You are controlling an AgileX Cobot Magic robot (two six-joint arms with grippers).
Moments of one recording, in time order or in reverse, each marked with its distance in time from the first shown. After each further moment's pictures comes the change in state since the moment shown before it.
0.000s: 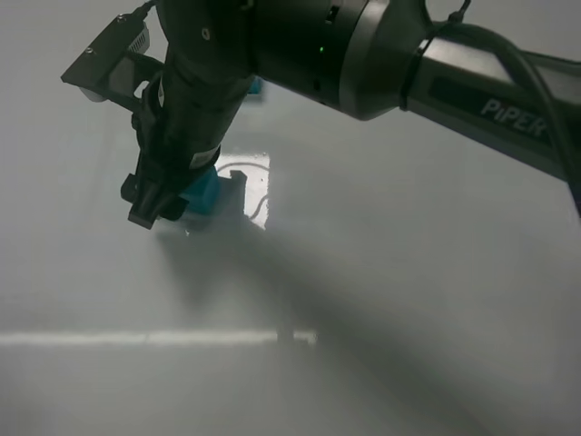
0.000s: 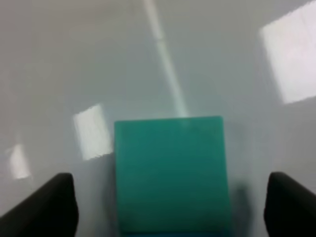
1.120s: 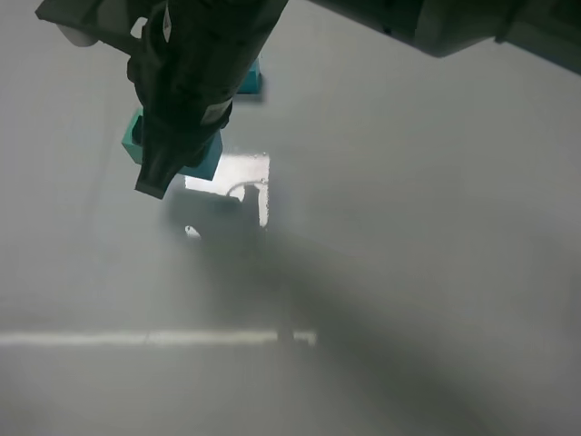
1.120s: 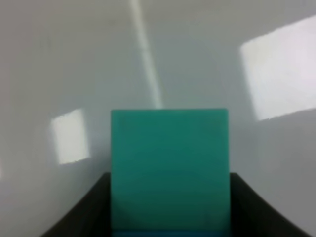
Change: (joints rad) left arm 0.000 0.000 0.000 0.000 0.000 0.000; right arm 0.034 -0.116 0.000 -0.035 0.063 -0.141
